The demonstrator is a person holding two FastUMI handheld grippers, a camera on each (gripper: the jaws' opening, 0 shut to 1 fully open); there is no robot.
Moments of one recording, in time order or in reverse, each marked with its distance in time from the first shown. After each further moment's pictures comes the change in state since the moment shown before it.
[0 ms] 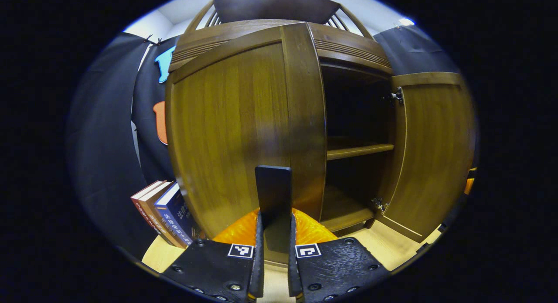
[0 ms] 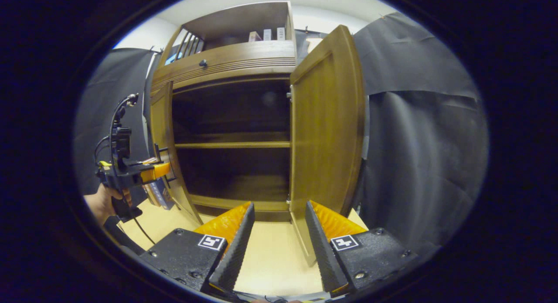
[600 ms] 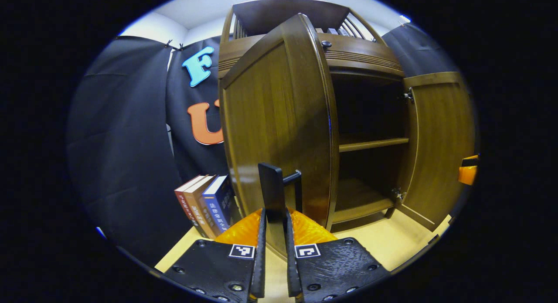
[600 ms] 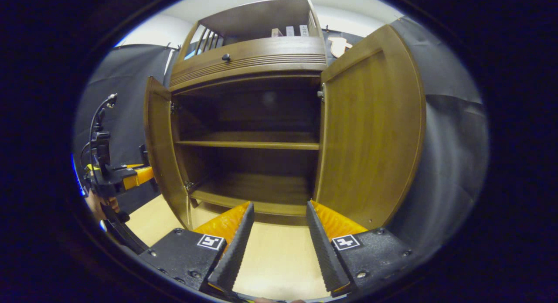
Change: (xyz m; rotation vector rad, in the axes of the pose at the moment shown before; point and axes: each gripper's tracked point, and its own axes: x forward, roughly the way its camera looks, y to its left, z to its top) left arm -0.070 0.064 -0.017 0.019 0.001 0.185; right arm 0.028 0.040 0.003 -0.043 0.001 0.118
